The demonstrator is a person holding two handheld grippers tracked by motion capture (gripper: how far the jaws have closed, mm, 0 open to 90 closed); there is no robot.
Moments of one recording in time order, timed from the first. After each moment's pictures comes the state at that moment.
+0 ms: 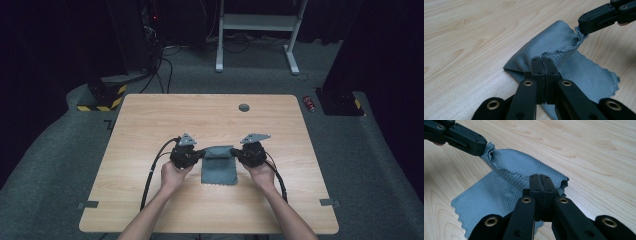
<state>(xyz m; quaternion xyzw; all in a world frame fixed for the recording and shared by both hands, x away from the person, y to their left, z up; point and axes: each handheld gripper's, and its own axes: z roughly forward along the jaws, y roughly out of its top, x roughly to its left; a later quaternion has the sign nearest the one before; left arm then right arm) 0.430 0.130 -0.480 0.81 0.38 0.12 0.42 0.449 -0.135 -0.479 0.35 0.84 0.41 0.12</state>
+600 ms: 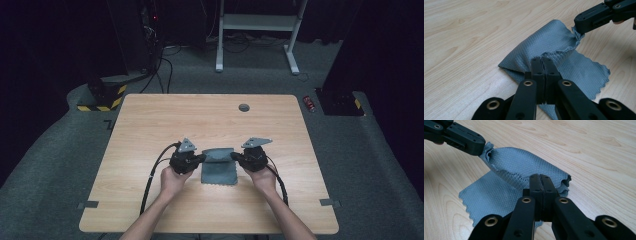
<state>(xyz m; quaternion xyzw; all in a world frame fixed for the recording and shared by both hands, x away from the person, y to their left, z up) 0.413 0.128 -0.481 0.81 0.37 0.13 0.43 0.436 -0.138 -0.481 0.34 0.84 0.41 0.11</state>
